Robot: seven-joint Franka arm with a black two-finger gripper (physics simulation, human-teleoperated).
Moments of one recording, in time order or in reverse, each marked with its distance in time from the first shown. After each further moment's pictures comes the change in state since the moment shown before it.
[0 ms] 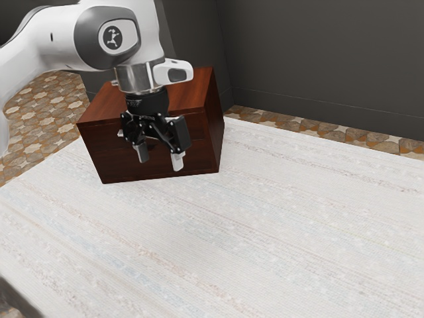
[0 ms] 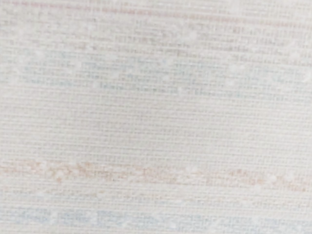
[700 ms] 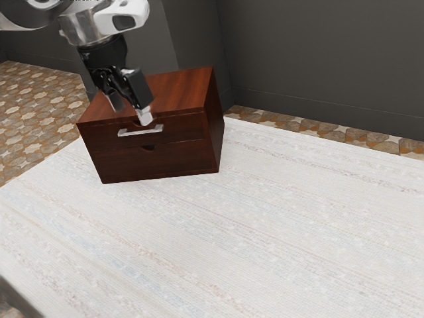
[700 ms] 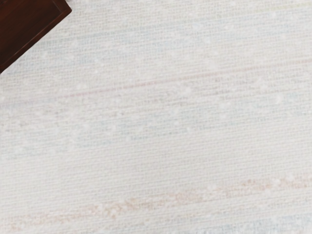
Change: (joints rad) arm 0.010 -0.134 0.000 0.074 0.038 0.044 0.221
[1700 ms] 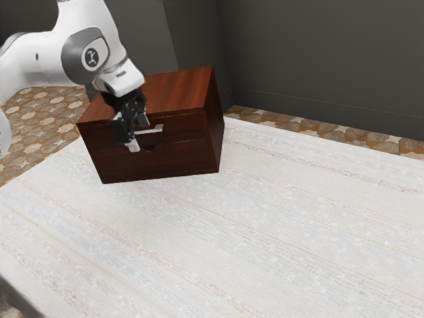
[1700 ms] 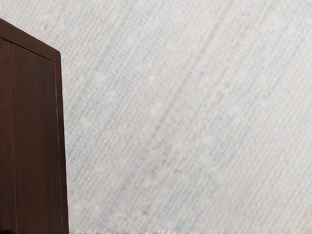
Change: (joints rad) arm 0.241 0.252 -0.039 -0.043 0.007 0.315 1.109
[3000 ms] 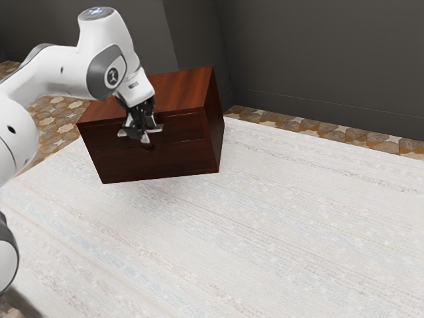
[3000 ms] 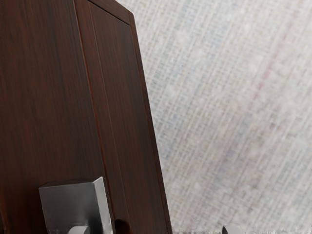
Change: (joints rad) arm -0.012 0.123 0.020 0.063 0.104 0.195 0.104
